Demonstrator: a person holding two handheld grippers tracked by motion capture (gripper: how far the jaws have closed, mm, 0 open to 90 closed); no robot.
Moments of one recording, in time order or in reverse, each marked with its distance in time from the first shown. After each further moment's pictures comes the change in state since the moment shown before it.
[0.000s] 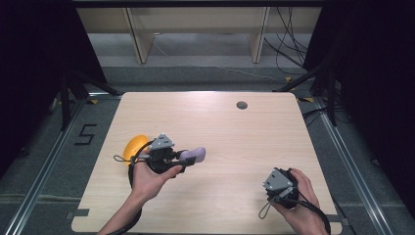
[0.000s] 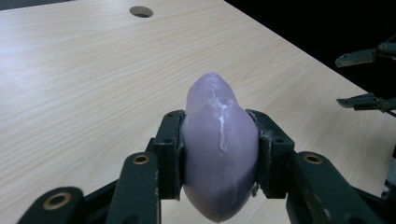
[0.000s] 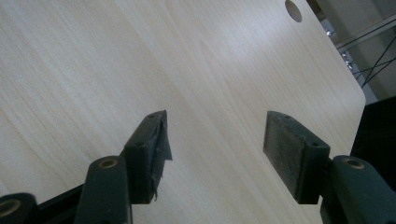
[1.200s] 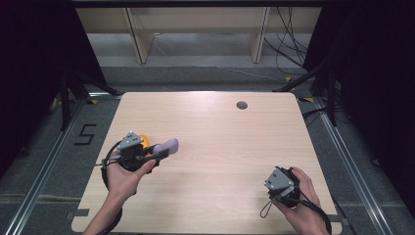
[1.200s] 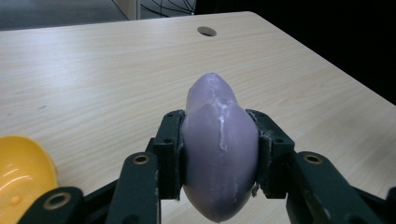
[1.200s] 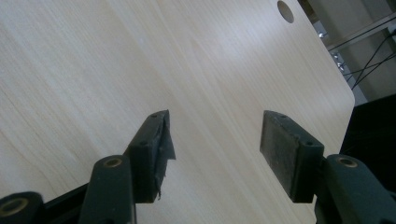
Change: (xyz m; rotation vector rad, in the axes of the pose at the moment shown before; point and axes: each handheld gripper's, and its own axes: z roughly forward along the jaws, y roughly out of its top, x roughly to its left) left arm 0.044 -0.014 -0.047 -0.094 0.165 -0.071; right arm -0.004 -0.001 -0.001 0.011 -0.009 -0.001
